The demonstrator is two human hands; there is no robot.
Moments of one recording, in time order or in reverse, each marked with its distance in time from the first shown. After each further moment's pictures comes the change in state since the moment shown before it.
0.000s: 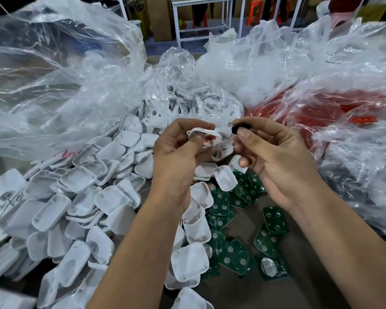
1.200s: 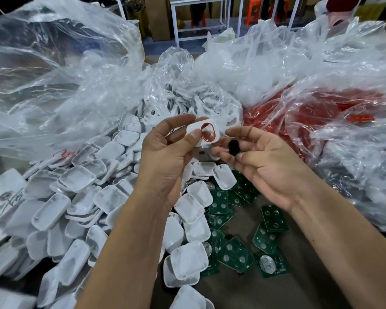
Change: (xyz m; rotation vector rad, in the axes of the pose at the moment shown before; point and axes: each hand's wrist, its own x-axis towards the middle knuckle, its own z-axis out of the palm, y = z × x) left_hand 0.004 0.011 -0.008 -0.196 0.002 -0.090; right_hand 0.004 0.004 -0.001 0.108 -0.042 0.241
